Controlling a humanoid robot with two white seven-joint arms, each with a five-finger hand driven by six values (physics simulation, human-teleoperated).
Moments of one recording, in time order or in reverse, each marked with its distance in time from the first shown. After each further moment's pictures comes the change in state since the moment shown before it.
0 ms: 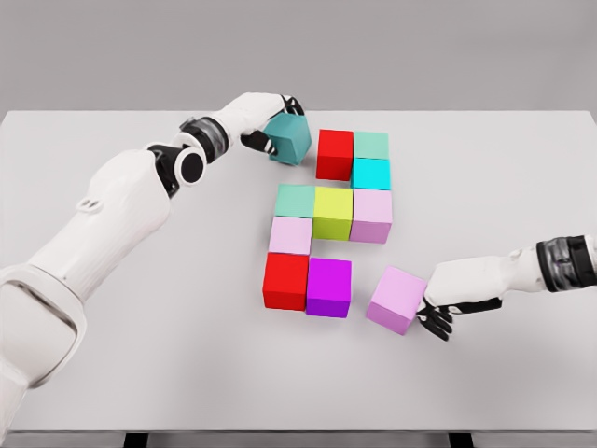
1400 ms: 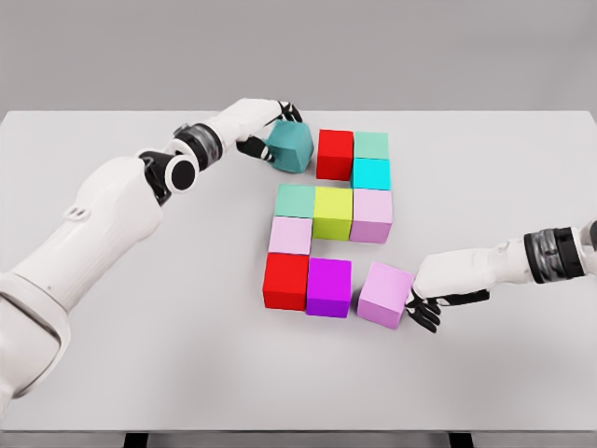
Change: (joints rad) left arm 0.032 0.054 -0.012 -0.089 0.028 -0.001 -0.007; right arm -0.018 0.041 -0.004 0.018 0.000 0.000 0.000
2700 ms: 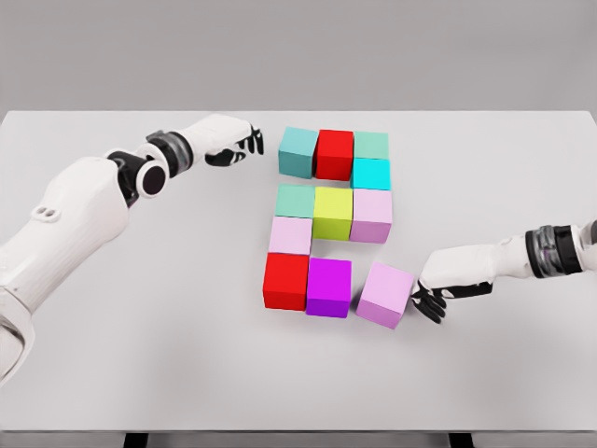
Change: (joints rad) left arm -0.014 0.104 -0.092 -0.015 -0.051 -0.015 -0.082; right arm 0.008 0.037 0.005 0.114 0.004 0.000 0.000
